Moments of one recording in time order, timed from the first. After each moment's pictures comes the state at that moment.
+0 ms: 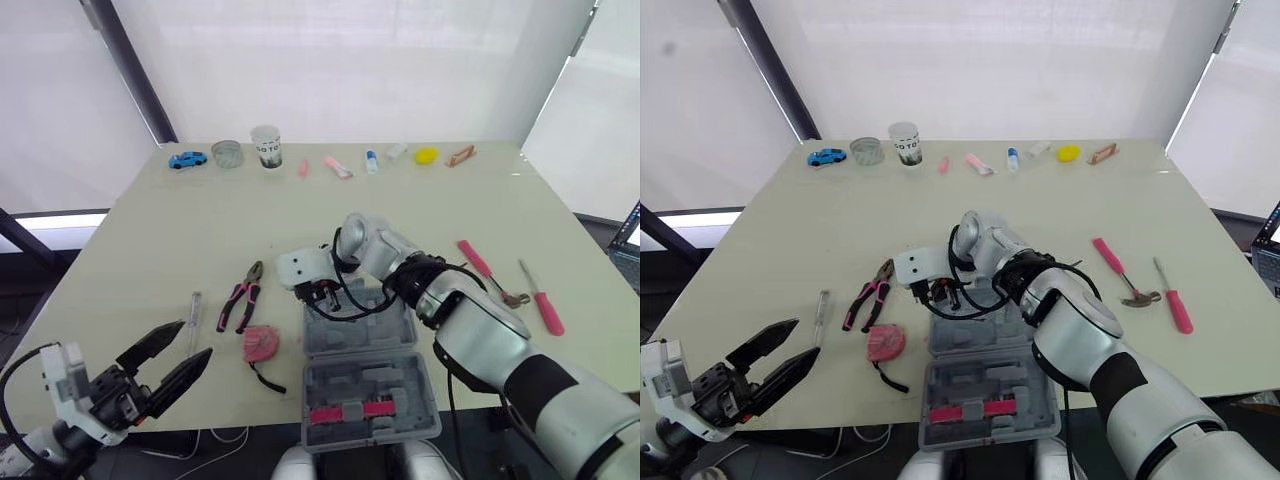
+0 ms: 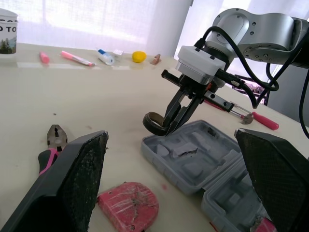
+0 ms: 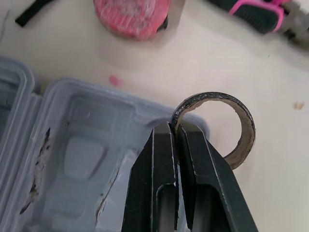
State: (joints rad) left arm 0.44 0.52 0.62 -0.27 -0.85 0.21 -1.12; right arm -1.32 0.05 0.68 1.06 -0.29 0.07 1.22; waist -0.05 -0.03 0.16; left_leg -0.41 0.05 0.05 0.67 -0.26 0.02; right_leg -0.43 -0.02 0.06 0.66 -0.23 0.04
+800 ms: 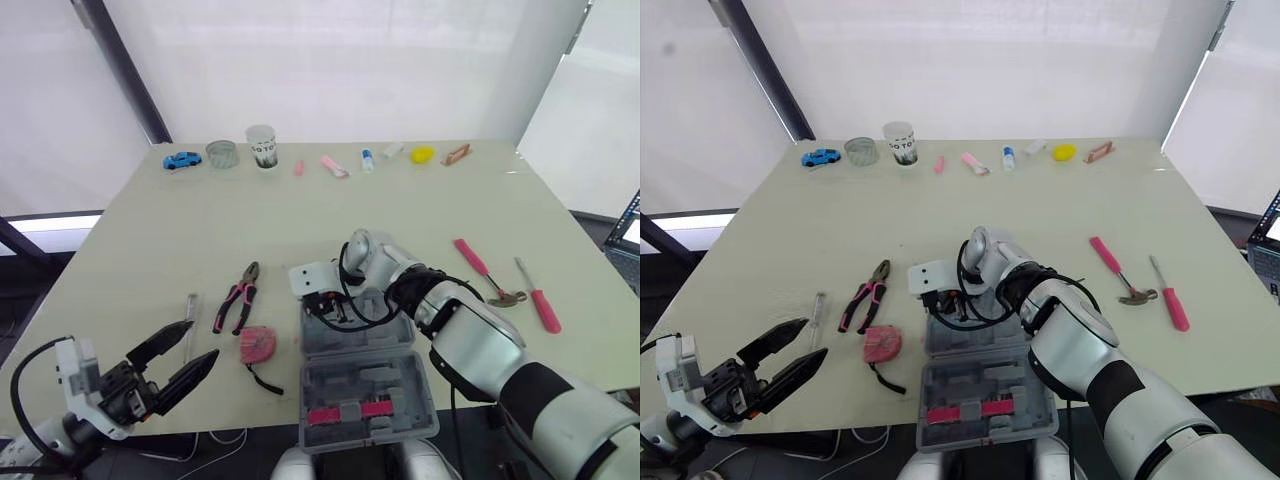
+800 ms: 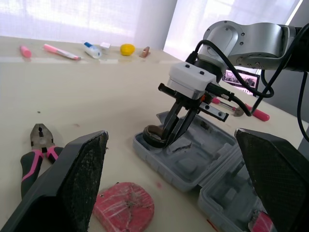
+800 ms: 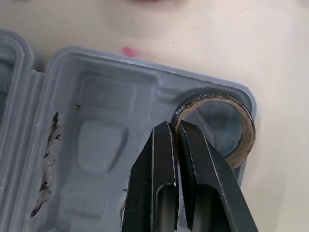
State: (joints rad) left arm 0.41 0.54 0.58 -0.22 -0.82 0.20 -1.16; right arm -1.27 0.09 0.63 1.15 -0.35 0.06 1.20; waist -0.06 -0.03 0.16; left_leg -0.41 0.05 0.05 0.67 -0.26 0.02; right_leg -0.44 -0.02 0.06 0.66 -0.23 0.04
